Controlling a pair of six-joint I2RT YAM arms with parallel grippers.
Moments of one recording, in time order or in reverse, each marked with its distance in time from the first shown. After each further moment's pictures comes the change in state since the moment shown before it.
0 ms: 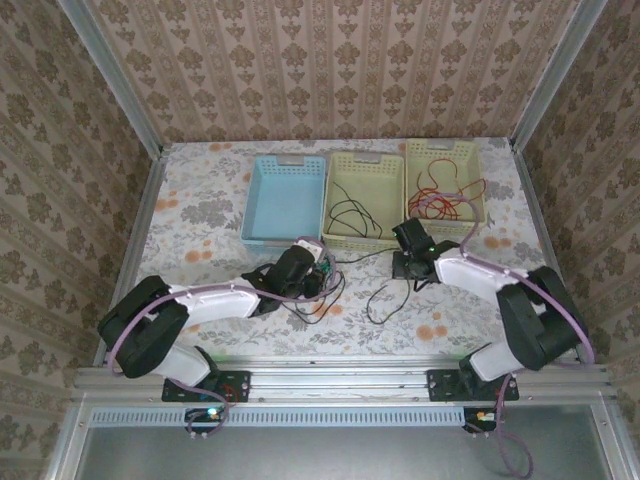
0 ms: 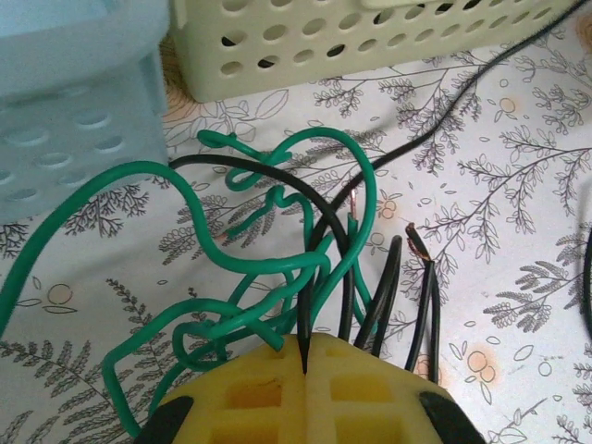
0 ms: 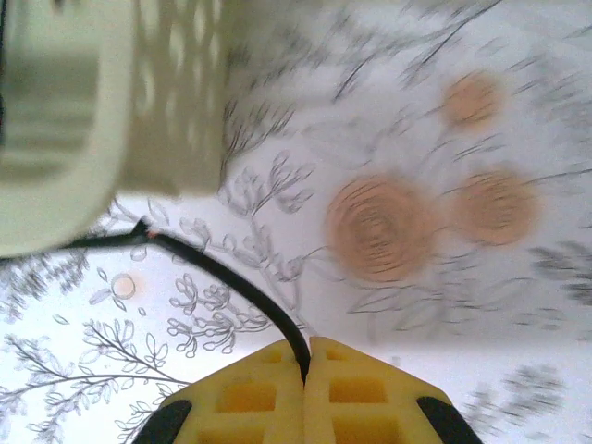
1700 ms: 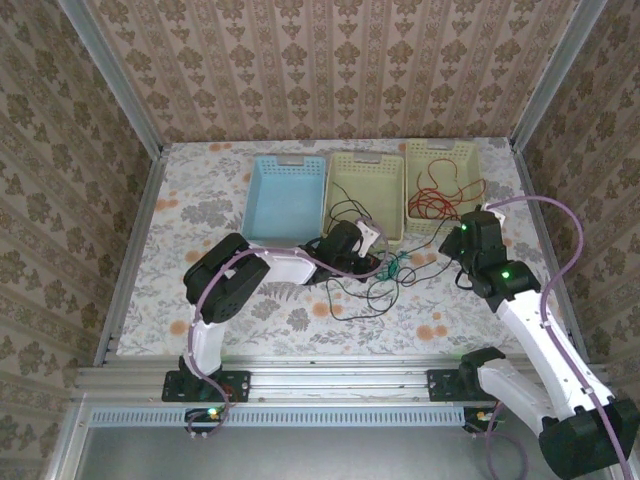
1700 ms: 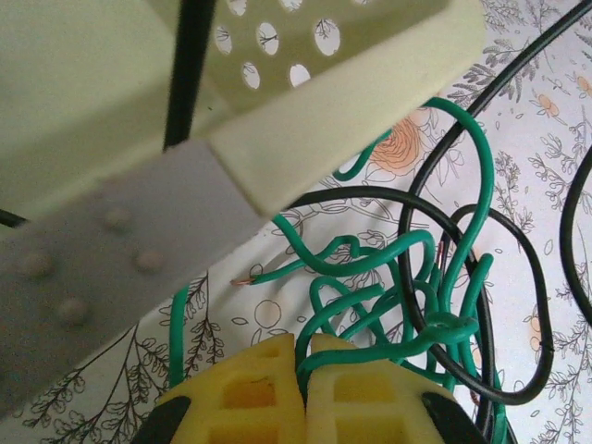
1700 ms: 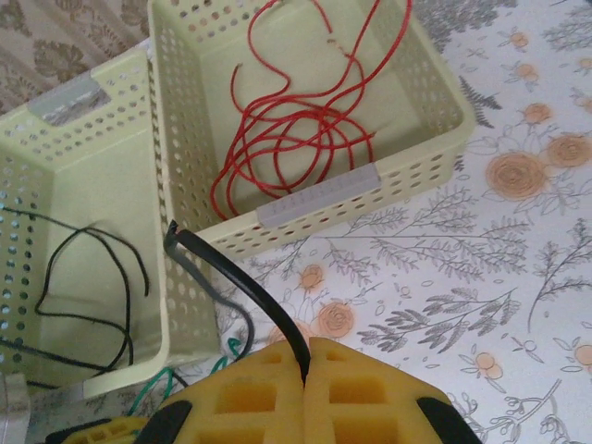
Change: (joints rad) left arm -0.034 0.539 0.481 0.137 0.334 0.094; right arm -0.216 -0.501 0.035 -0.158 0.056 0.104
